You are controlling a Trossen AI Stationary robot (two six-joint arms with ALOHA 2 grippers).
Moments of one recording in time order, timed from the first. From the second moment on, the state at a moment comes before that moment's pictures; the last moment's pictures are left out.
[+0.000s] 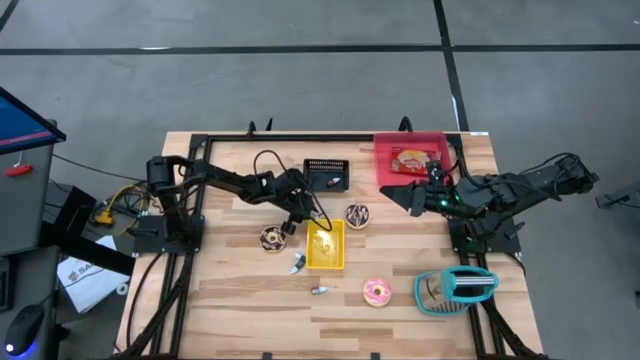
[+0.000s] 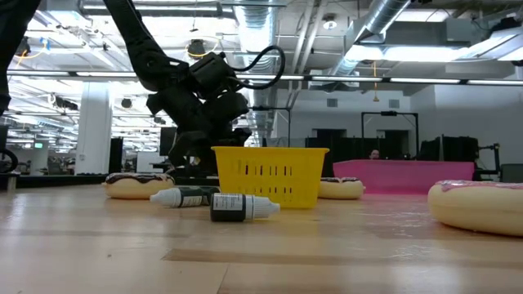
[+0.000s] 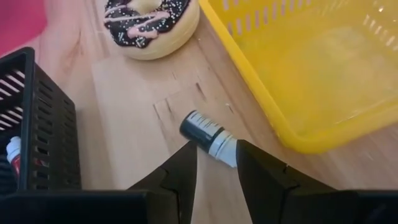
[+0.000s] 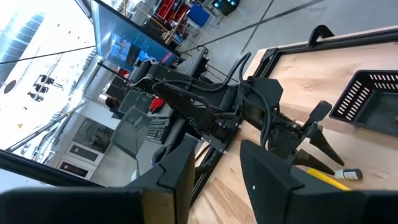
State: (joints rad) left arm 0.26 1.82 0.81 0.22 0.29 0.65; right arm 0.35 0.93 0.98 -0.25 0.63 1.07
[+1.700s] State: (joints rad) left arm 0.30 1.90 0.92 0.12 0.31 0.70; right arm 0.35 0.93 0.98 -0.25 0.63 1.08
